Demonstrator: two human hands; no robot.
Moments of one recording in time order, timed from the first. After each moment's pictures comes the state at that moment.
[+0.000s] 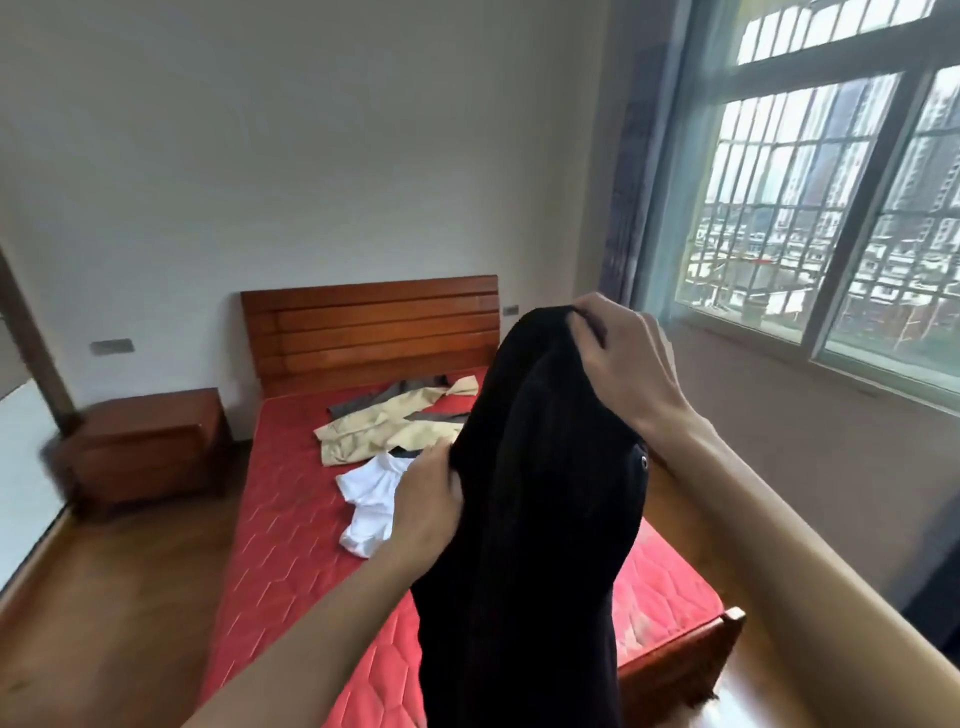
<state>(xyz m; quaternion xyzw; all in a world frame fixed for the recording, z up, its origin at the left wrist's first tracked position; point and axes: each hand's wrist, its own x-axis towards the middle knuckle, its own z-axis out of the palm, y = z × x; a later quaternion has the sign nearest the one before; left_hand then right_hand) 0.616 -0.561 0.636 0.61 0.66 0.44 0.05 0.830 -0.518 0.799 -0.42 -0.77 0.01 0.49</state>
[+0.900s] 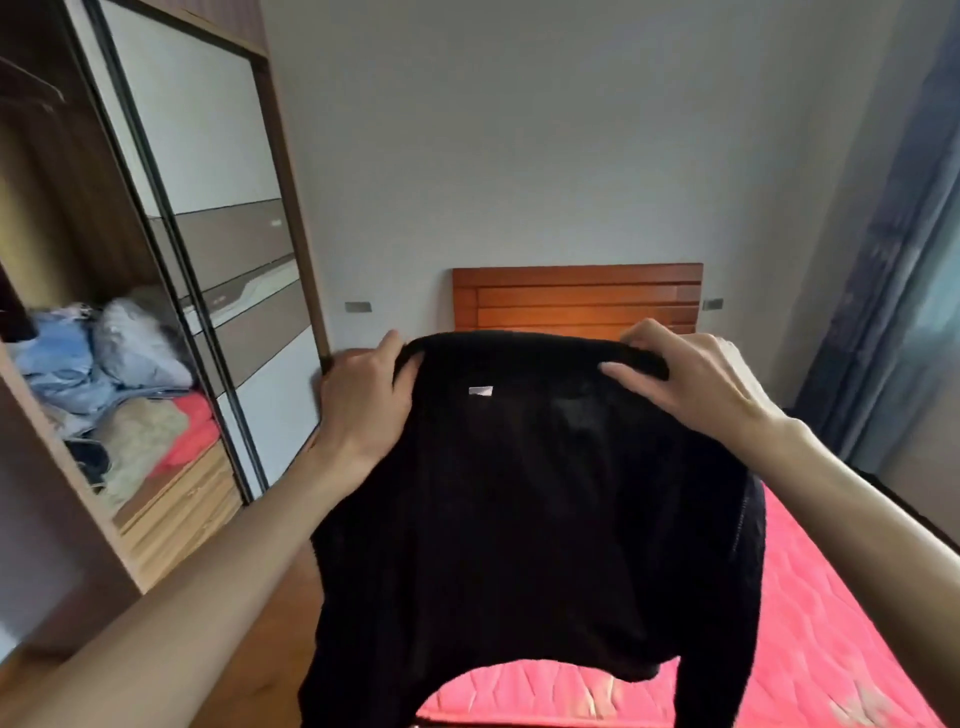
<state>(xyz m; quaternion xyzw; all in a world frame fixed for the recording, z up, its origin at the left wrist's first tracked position) 0.338 -0.772 0.731 0.50 0.73 0.37 -0.28 0.633 -0.576 0.759 -0.17 -0.90 -0.07 0.40</state>
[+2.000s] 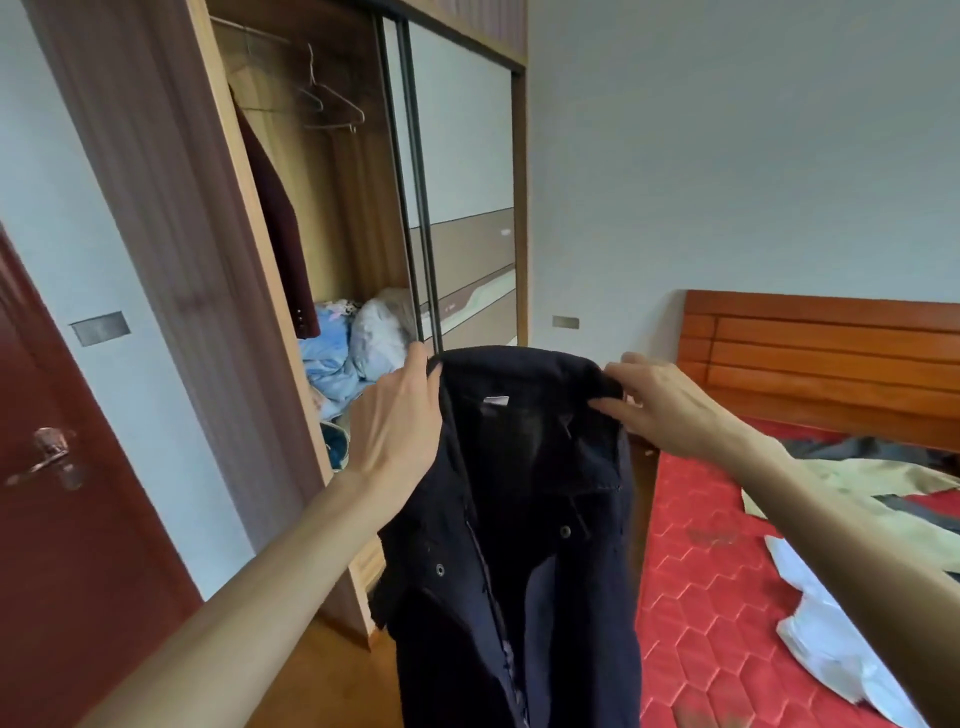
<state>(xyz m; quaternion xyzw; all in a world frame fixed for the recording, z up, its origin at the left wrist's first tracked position) -0.001 -0.882 0.739 0.28 0.86 0.23 -0.36 0.133 -0.610 0.747 0.01 -0.96 0.15 0.26</state>
